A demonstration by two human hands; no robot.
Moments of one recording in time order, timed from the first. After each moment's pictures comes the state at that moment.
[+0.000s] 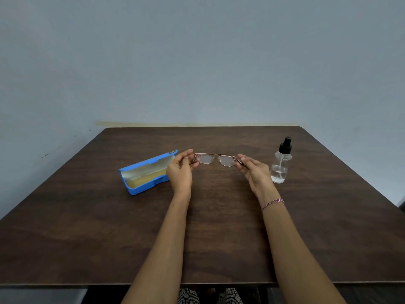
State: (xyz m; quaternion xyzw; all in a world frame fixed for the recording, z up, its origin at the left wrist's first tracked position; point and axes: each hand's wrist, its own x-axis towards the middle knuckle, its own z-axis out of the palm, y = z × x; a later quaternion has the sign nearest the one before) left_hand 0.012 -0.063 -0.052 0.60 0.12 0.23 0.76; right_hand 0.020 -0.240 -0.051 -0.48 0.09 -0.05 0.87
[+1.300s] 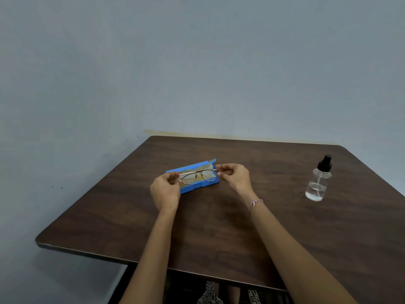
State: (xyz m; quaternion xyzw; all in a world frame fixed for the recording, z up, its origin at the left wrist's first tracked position) left_hand -0.059 0.049 -0.032 0.79 0.28 0.29 0.47; right_hand 0.021 -0.118 -0.037 -0.82 -0.09 -0.05 0.57
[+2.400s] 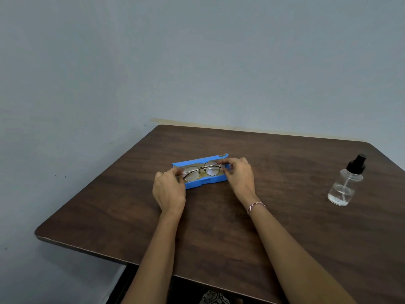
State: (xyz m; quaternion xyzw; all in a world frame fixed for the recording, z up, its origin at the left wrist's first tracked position) left_hand -0.055 0.058 -0.045 0.87 0.28 0.30 0.27; right_hand 0.035 -0.092 -0.056 -0.91 -0.14 -0.17 0.36
